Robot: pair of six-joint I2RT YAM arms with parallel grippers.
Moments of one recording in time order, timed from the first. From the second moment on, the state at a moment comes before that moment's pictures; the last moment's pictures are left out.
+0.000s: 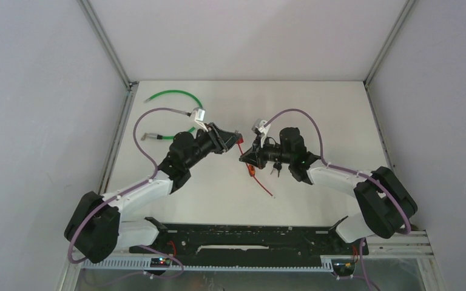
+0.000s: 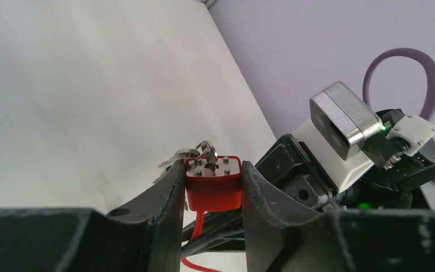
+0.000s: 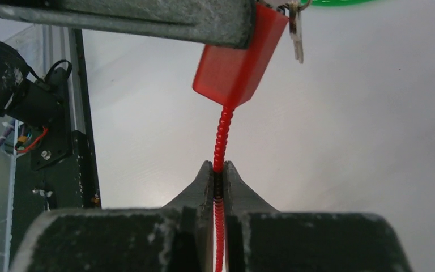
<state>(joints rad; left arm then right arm) -0.59 1.22 0.61 0.57 0.19 -0.79 0.64 1.46 0.69 0.49 -0.60 0.12</state>
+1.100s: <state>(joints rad) -0.72 1.03 0.35 0.84 -0.35 -0.17 0.42 1.56 0.75 0.51 -0.89 0.45</state>
